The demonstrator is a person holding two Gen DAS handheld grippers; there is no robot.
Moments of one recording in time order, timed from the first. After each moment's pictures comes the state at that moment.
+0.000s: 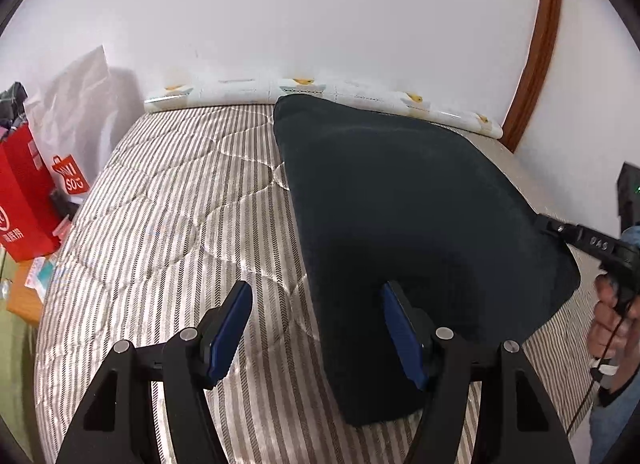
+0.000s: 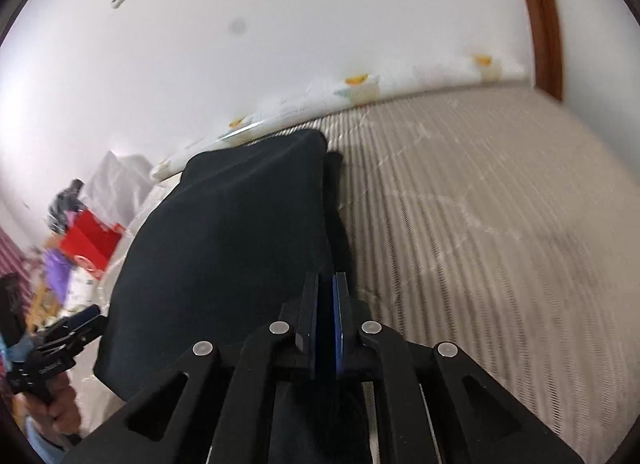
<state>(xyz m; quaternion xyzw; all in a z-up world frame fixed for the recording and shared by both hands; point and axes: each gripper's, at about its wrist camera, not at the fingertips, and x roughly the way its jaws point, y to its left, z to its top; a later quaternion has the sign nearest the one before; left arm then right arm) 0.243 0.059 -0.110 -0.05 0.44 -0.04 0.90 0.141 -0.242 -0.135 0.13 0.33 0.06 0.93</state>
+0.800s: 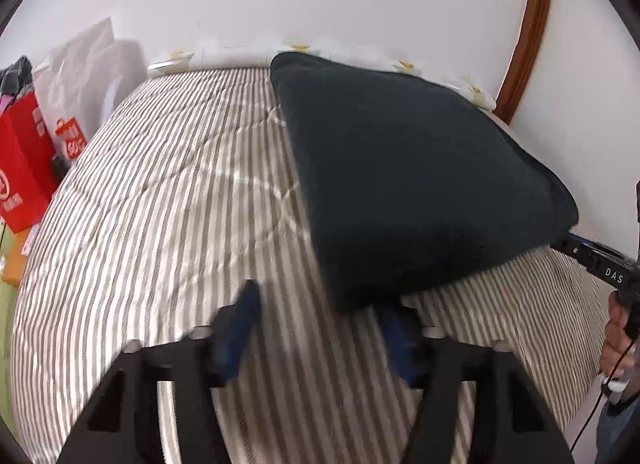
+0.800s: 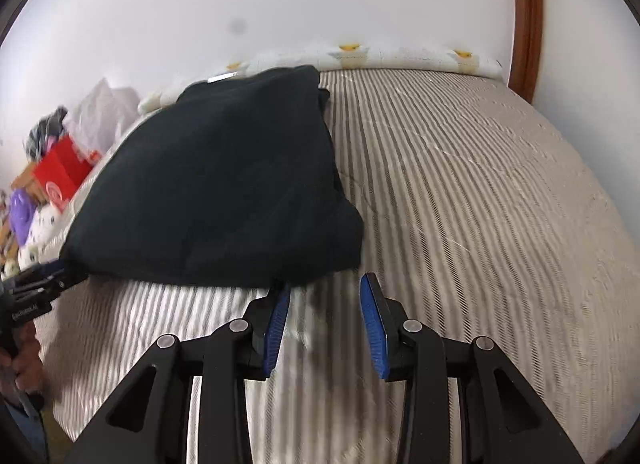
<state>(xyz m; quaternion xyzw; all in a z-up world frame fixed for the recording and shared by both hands) 0.205 0.053 -0.143 -0.04 0.46 -0.04 0.89 0.072 -0.223 -0.176 0.06 0.36 0.03 0.93</state>
